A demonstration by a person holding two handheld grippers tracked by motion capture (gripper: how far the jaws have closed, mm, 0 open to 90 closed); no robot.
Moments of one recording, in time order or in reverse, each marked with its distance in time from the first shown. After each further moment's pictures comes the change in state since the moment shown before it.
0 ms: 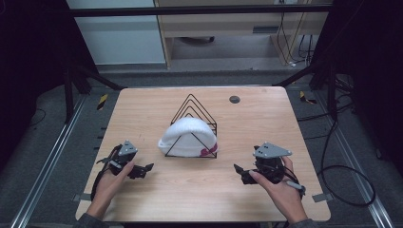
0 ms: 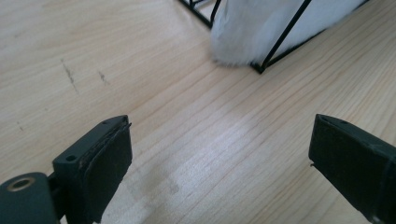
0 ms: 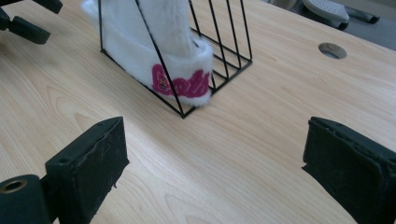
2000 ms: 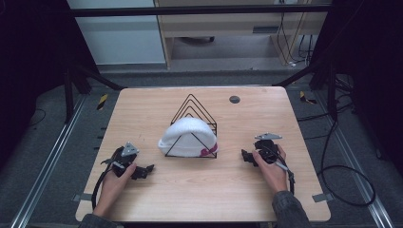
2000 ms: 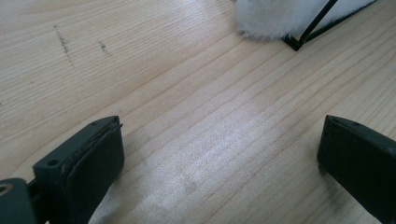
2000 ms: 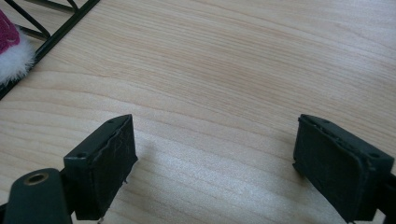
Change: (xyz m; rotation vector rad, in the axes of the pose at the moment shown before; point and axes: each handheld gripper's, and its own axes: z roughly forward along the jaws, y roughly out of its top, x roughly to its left) left arm 0.009 -0.013 0.019 0.009 0.014 -0.034; right arm -0.075 -0.051 0.107 0.181 -0.195 0.276
